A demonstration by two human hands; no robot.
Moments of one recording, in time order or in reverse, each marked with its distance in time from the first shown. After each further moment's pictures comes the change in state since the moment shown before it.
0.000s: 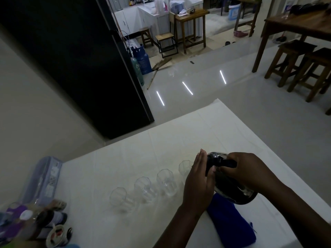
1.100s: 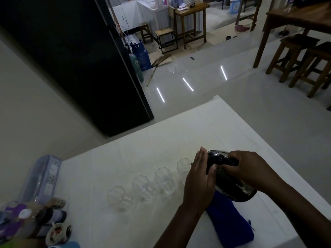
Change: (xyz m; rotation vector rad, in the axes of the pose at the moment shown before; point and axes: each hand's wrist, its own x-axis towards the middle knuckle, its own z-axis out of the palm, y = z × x) left_hand 0.003 0.004 0.009 0.018 0.014 0.013; right_hand 0.002 0.009 -0.006 0.037 -0.038 0.017
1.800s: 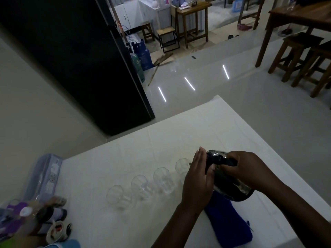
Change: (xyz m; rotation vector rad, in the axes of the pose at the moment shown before) left_hand 0.002 -0.001 0.006 0.030 -0.010 -0.014; right_hand 0.006 0.011 0.003 0.010 0.009 -0.007
